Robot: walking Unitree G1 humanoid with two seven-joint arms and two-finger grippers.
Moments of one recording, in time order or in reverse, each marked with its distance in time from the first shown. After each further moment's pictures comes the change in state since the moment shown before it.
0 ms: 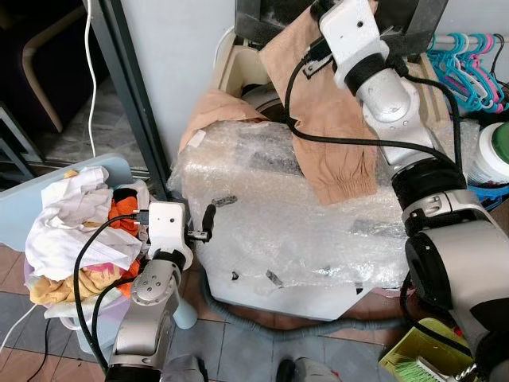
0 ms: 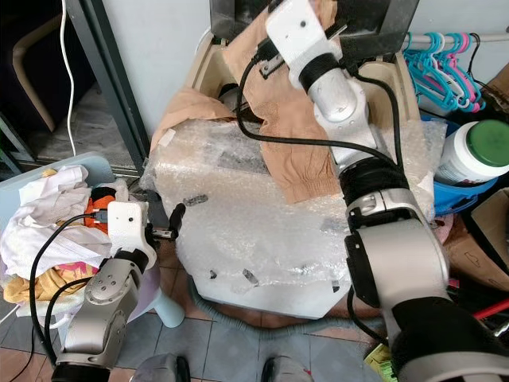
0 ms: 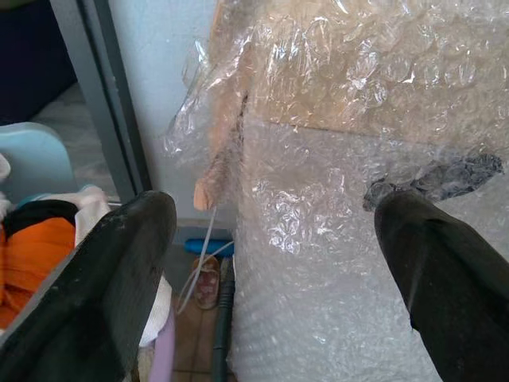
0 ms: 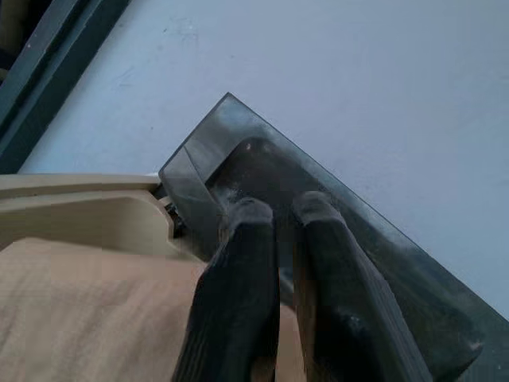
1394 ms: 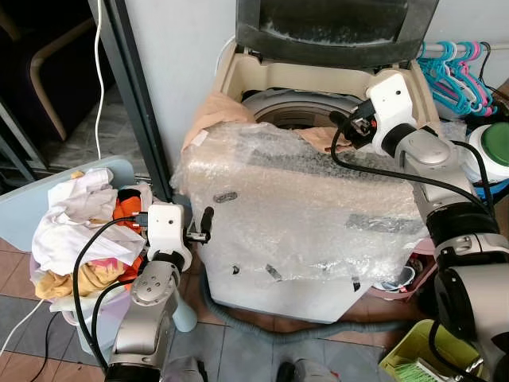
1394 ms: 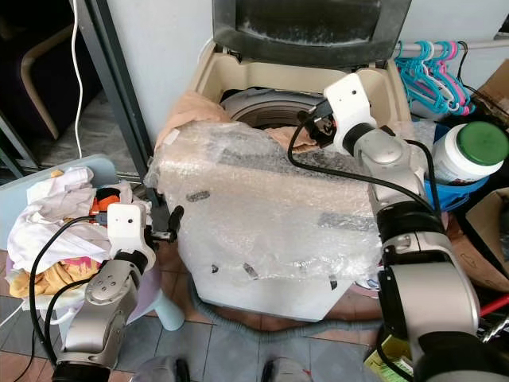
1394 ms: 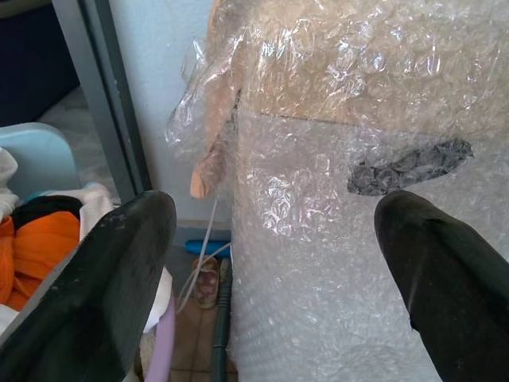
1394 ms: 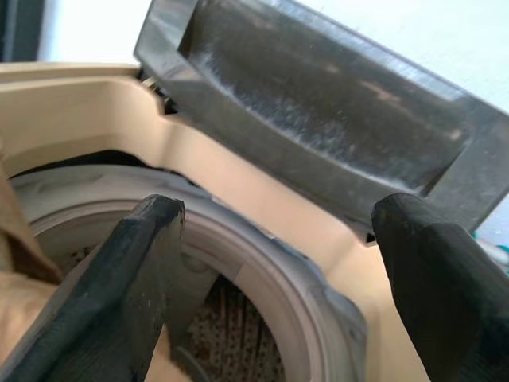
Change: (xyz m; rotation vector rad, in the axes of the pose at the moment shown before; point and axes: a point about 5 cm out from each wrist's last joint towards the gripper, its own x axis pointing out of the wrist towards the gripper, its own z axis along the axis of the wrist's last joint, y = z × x) left arm 0.001 0.000 -0.005 -0.004 0.021 -0.004; right arm -0.040 -0.028 -0.052 0.237 0.266 0.000
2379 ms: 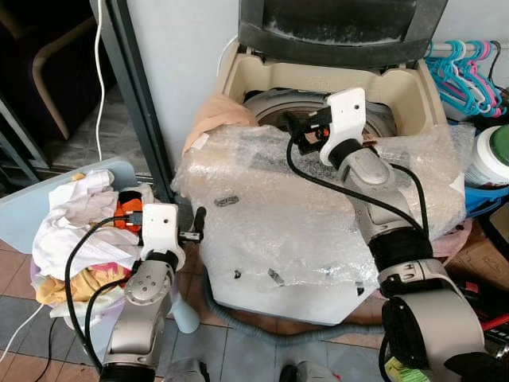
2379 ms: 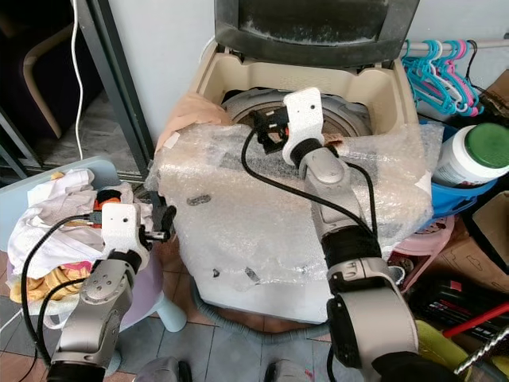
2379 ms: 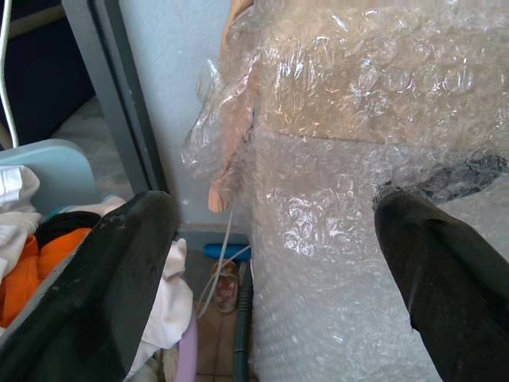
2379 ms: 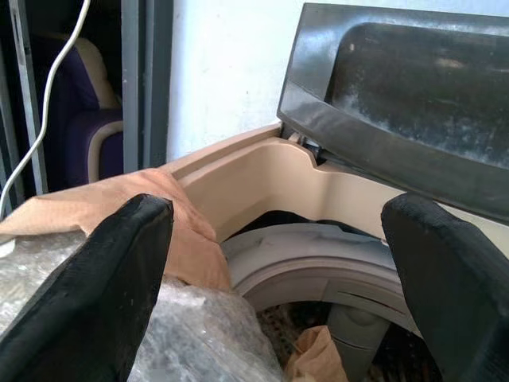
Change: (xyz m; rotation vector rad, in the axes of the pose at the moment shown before) left arm 0.001 0.005 0.006 0.054 -0.006 0.029; right arm 0.008 0.113 0.014 0.303 -0.093 0.153
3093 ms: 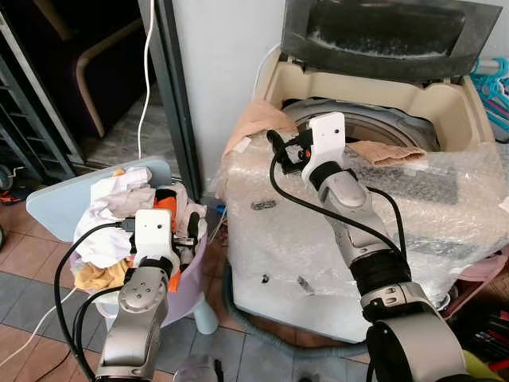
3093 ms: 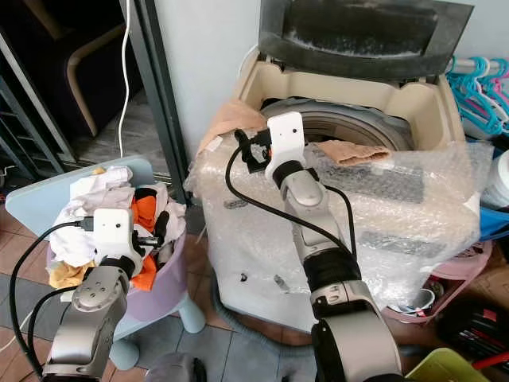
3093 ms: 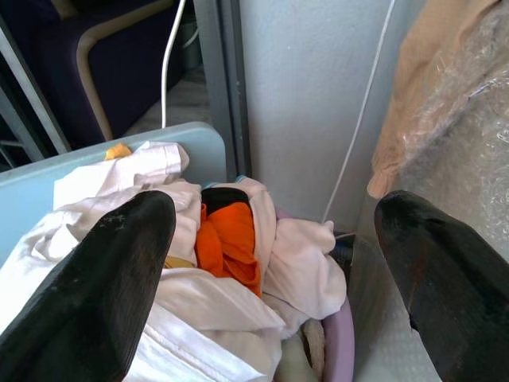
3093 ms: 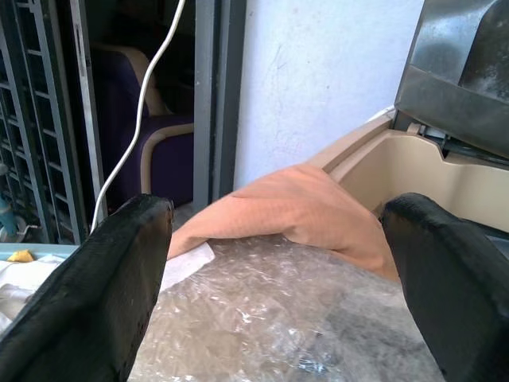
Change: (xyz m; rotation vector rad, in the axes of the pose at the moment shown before) left arm -0.010 0.012 0.000 0.003 0.025 0.067; right arm -0.024 0.021 -0.030 0.064 0.025 -0.028
